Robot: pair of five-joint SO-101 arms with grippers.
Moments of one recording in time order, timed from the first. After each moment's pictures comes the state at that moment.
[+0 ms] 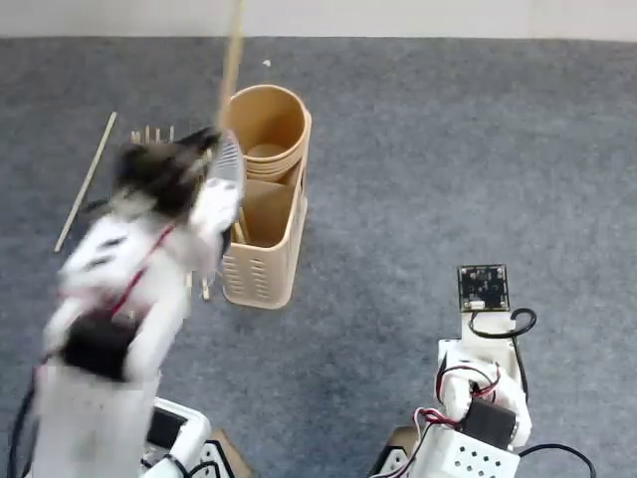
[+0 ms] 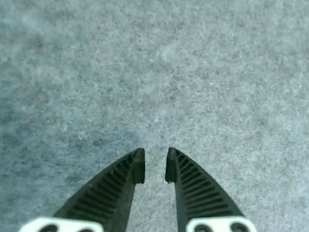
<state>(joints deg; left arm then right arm) 11.8 -58.9 33.1 45.5 -4.3 16.8 -103.4 95.3 66.5 24.0</state>
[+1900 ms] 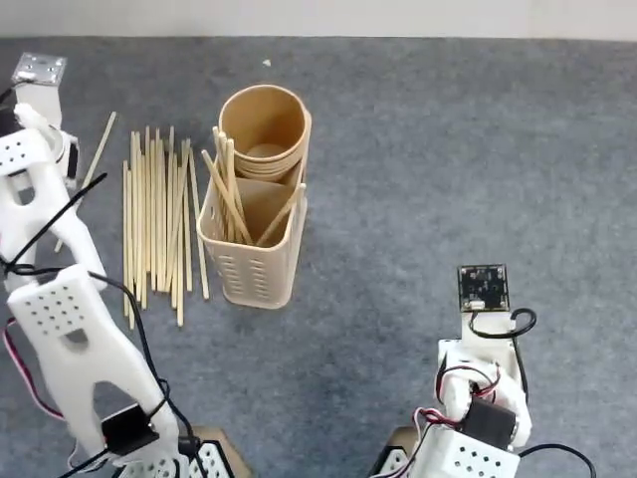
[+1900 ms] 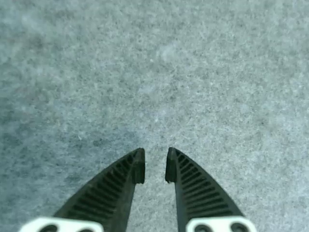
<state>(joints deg) -33.0 48.1 -54.6 84.7 -21.4 16.8 -103.4 95.3 66.5 24.0</state>
